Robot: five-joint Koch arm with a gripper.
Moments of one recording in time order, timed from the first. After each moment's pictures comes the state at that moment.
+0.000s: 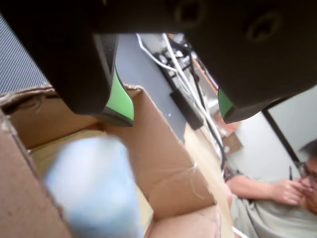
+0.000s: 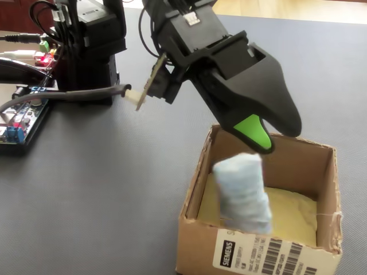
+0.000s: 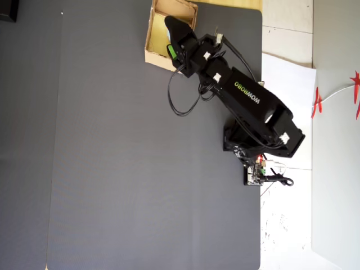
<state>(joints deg) 42.6 97.6 124.8 4.2 76.0</state>
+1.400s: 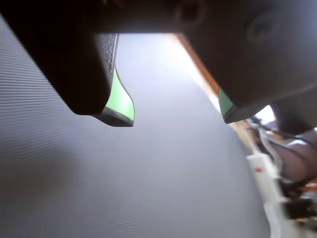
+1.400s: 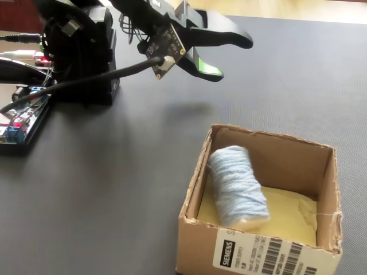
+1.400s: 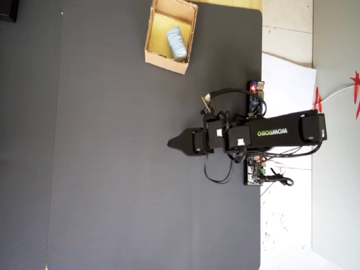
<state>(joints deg) -5.7 130.5 169.7 -1.9 86.3</state>
